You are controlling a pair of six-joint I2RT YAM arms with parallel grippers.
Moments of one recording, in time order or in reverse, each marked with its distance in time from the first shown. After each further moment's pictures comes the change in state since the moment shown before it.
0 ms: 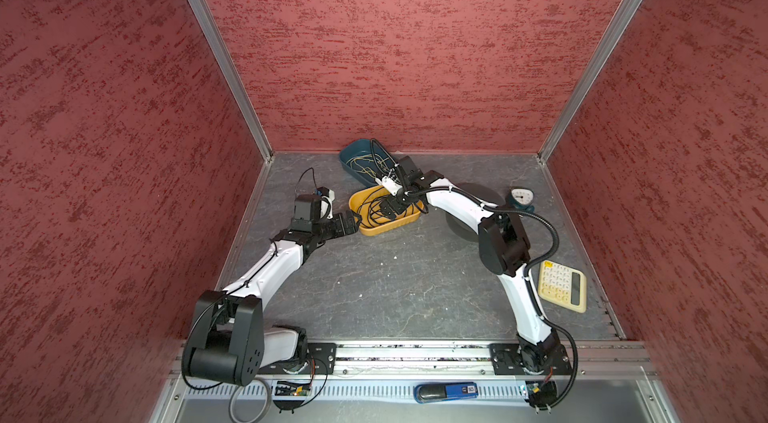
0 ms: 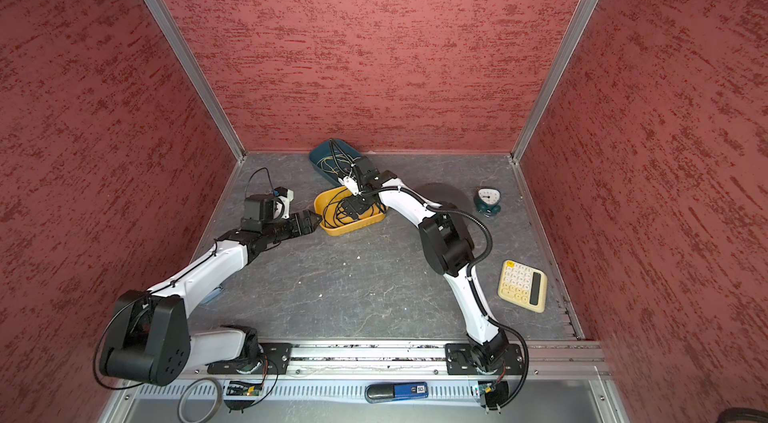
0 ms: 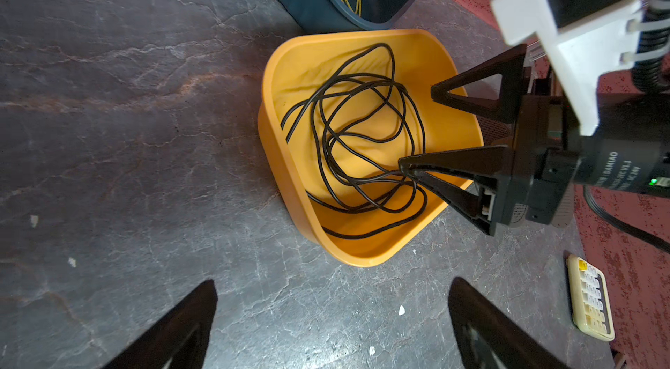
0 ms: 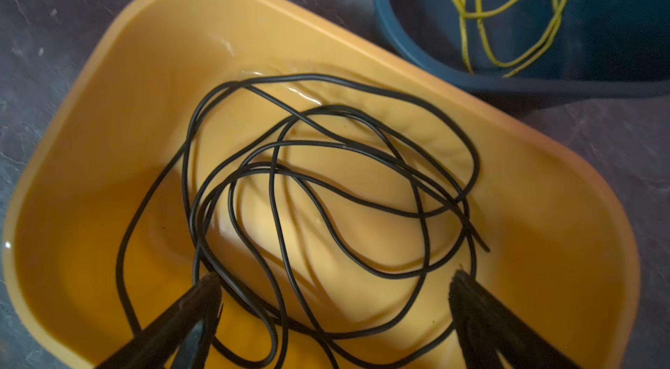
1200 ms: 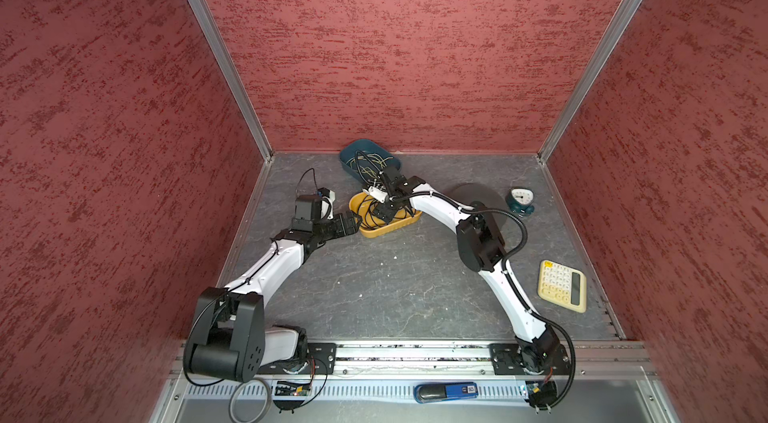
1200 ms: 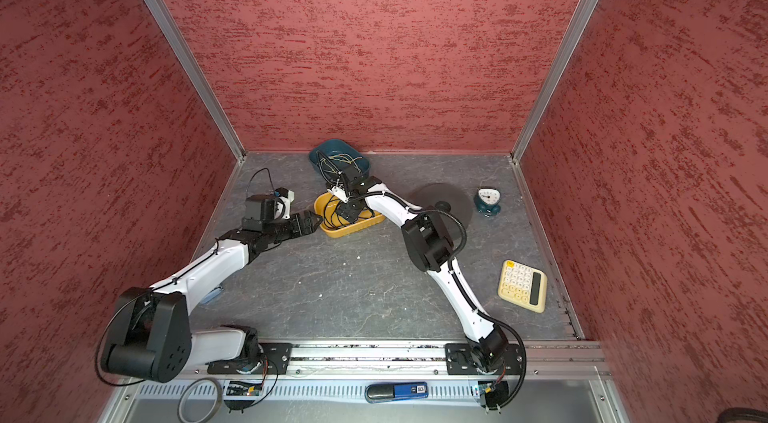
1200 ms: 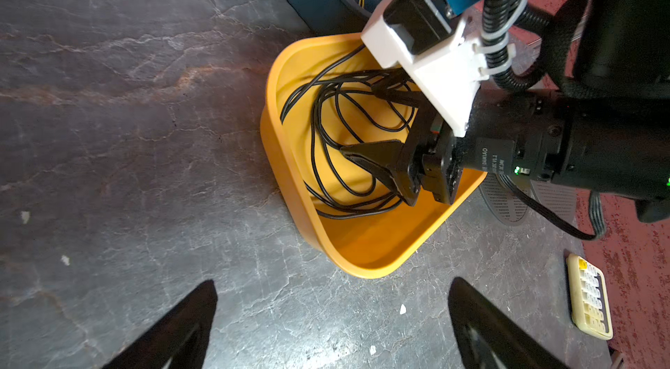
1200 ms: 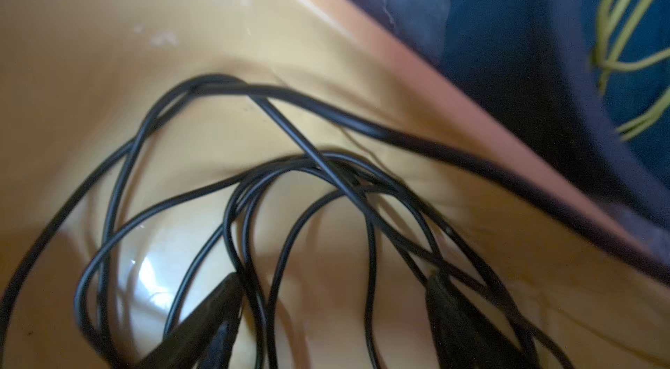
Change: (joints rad) left arm 0.000 0.016 0.000 0.001 0.005 -0.005; right arm 0.043 0.230 0.226 -0.013 0.068 -0.142
